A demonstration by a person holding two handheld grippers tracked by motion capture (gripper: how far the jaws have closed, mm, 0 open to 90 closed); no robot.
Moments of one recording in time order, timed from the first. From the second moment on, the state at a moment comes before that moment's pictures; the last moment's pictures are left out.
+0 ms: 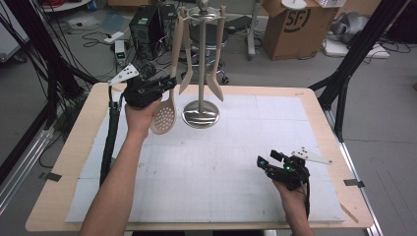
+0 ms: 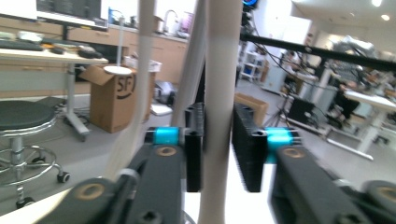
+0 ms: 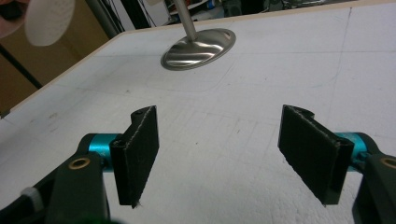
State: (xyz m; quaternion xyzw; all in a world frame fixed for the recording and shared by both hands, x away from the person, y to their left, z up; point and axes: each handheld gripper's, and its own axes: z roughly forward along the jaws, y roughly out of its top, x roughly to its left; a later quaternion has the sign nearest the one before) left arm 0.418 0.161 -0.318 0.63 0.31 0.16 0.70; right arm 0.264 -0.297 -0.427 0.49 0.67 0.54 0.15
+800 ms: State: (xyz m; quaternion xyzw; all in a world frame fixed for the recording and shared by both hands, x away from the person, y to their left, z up) left arm 0.388 0.120 -0.282 0.55 0.30 0.23 0.74; right arm 0.262 -0.299 -0.426 0.48 0.67 0.54 0.15
